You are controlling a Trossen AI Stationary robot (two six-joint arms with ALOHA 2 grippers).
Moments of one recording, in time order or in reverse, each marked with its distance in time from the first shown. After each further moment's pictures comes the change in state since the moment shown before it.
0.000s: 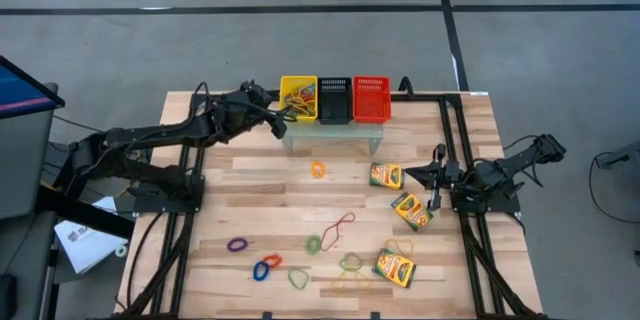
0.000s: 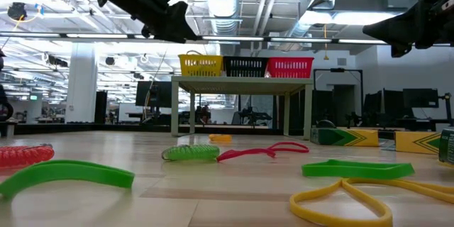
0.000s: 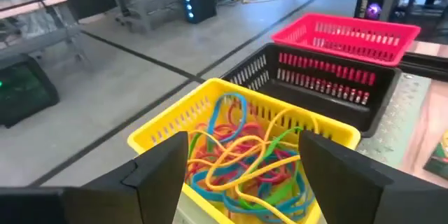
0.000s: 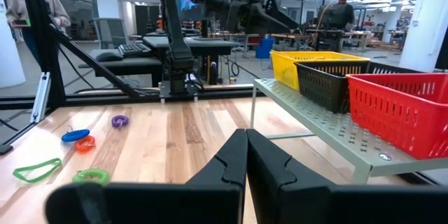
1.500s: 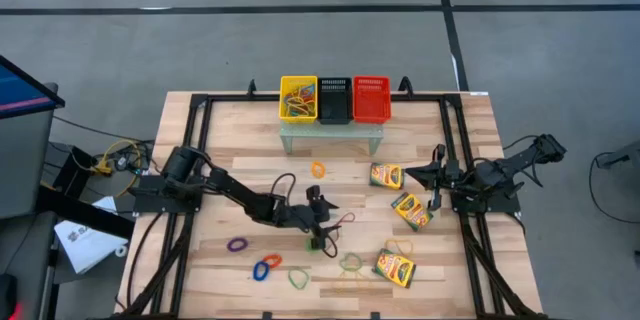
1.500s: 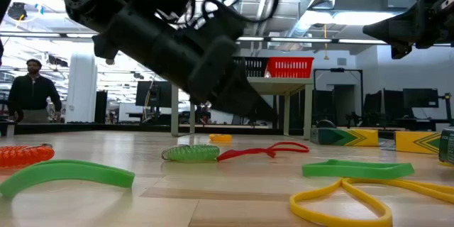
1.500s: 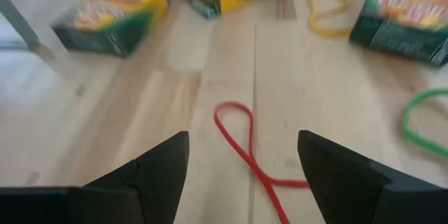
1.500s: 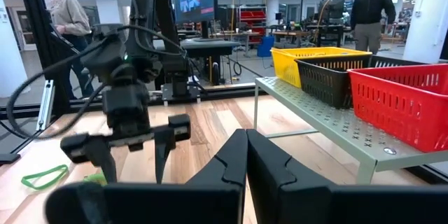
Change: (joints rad) left arm -0.694 0.833 0.173 0.411 -0.041 -0.184; right arm 0.000 0.000 0.000 0.000 0.000 0.042
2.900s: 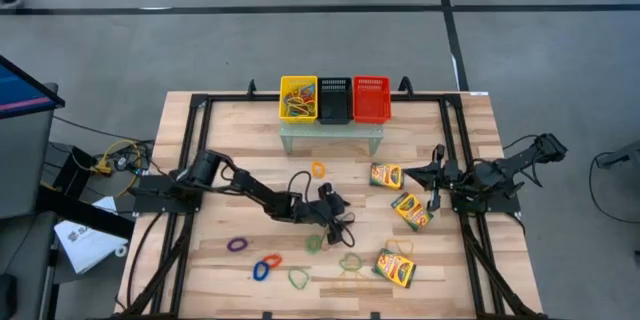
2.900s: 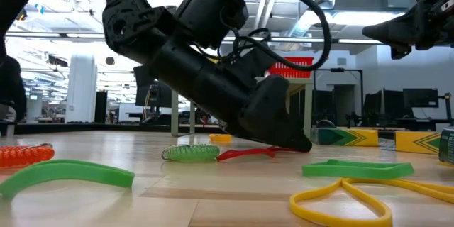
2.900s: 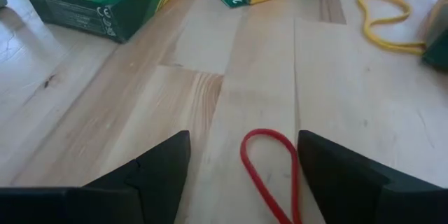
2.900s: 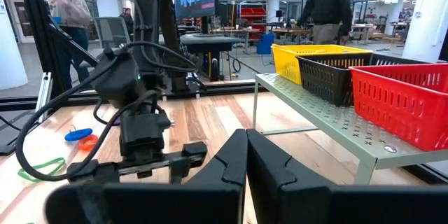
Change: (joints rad) left arm 0.075 0.193 0.155 0.025 0.057 -0.097; right arm 0.000 0.020 0.000 0.000 0.000 -0.009
